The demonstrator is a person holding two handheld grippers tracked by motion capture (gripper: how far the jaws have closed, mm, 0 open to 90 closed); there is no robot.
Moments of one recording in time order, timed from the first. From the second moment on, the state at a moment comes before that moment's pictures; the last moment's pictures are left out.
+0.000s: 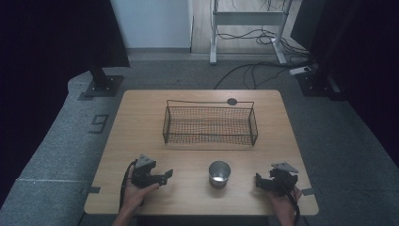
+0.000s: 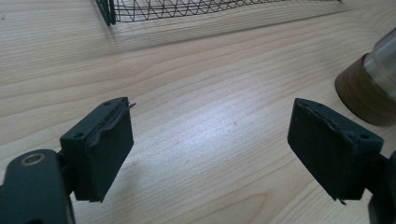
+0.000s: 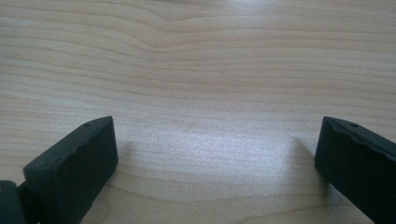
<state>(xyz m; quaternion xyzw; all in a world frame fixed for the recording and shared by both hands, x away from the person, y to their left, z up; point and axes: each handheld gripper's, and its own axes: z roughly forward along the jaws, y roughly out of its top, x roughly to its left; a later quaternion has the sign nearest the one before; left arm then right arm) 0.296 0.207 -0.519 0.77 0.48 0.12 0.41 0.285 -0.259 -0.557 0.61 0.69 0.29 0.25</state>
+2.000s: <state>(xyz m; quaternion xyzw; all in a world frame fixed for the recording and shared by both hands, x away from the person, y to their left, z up) 0.293 0.162 -0.467 0.77 0.43 0.10 0.46 0.285 -0.261 -0.557 0.61 0.69 0.29 0.25</state>
